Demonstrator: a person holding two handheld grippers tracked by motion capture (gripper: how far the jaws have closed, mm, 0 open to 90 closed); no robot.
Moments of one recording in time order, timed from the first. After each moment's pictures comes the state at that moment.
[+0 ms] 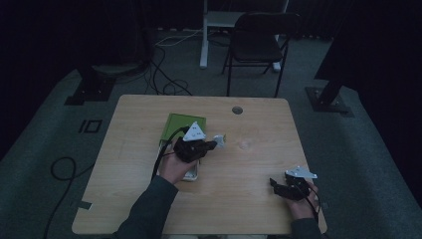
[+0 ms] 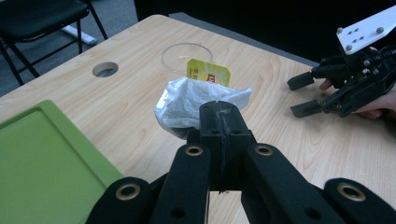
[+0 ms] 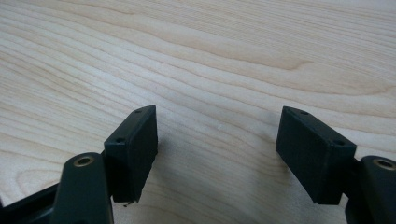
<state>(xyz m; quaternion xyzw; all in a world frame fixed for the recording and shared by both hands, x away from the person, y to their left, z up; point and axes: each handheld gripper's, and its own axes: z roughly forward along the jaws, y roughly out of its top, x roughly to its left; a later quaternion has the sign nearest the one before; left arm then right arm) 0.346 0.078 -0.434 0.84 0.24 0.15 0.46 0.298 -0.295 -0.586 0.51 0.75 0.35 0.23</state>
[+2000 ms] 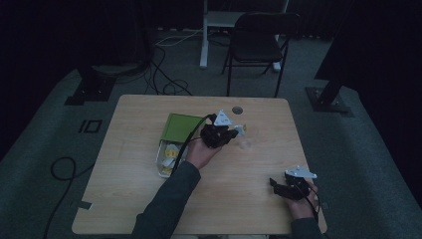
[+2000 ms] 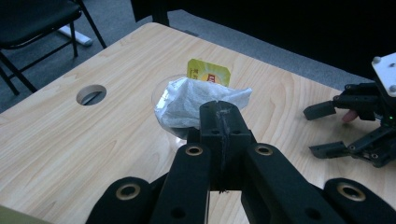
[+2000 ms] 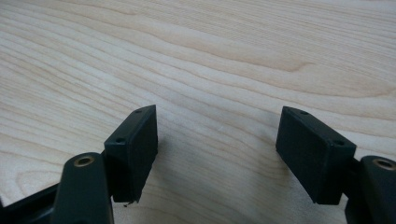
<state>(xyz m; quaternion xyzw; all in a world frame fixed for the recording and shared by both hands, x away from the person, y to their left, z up) 0.394 0.007 -0.433 0.85 0.24 0.15 0.45 0.299 -0.295 -0.586 0.50 0.75 0.35 0.23</state>
